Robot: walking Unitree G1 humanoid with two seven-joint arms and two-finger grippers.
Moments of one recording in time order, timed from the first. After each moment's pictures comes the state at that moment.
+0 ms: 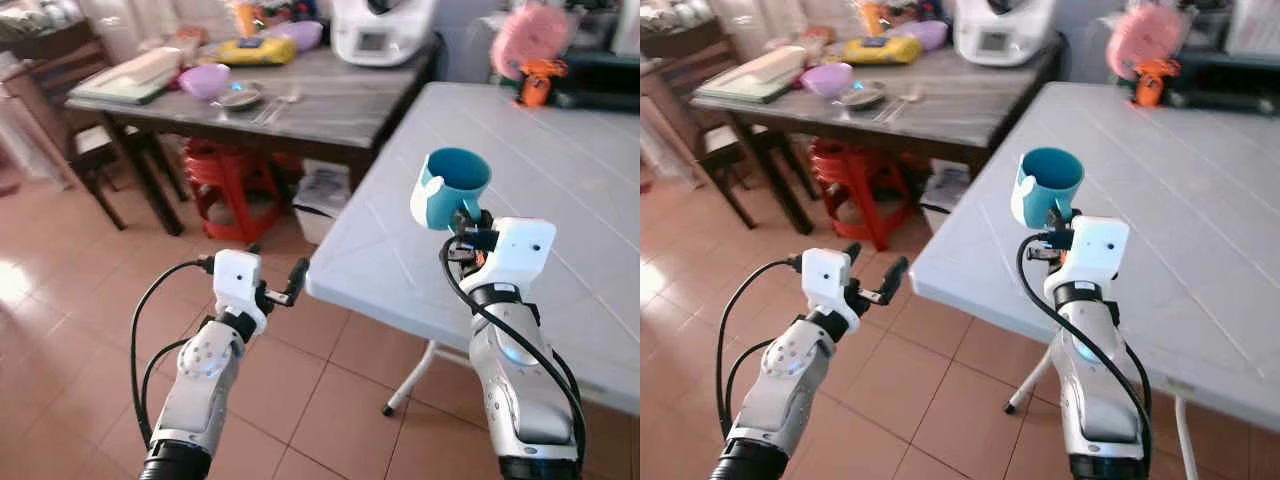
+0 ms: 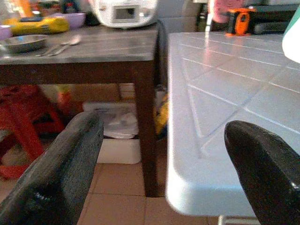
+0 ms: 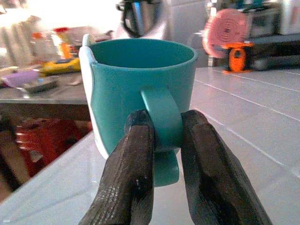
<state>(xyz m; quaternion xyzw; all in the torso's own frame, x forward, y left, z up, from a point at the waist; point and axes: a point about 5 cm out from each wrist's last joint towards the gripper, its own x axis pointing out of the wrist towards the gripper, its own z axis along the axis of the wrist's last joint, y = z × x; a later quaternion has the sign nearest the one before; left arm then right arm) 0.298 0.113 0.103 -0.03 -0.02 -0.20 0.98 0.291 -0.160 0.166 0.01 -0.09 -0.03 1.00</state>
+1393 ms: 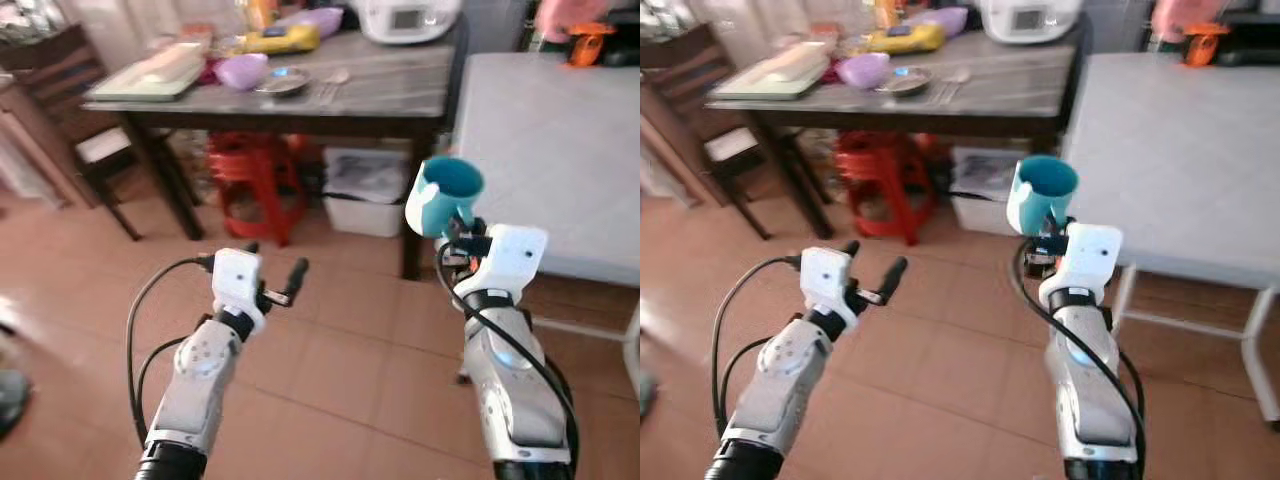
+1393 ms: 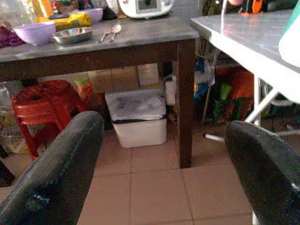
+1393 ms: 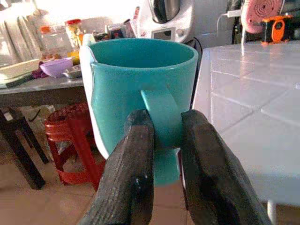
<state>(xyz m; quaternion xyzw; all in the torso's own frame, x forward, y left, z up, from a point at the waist) 0.297 0.112 0.105 -0.02 -0.03 -0.21 0.98 0.290 -0.159 0.160 0.02 -0.09 -0.03 1.00</state>
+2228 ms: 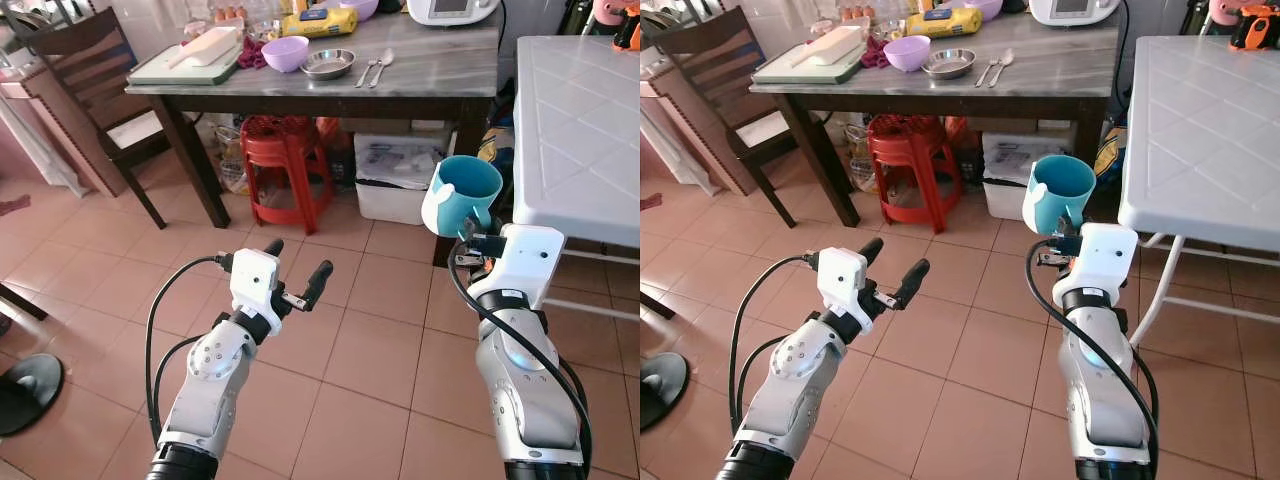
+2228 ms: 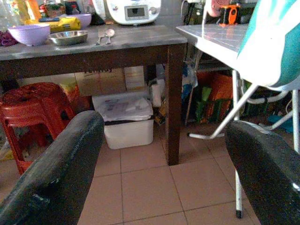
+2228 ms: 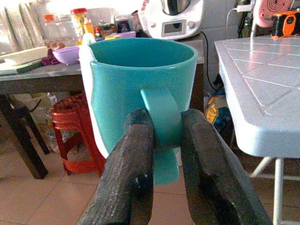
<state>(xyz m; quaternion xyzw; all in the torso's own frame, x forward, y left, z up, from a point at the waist) 0.292 0.097 0.112 -0.03 -0.05 -0.26 0.96 0.289 -0.168 0.158 0.01 -0.08 -0.05 1.00</state>
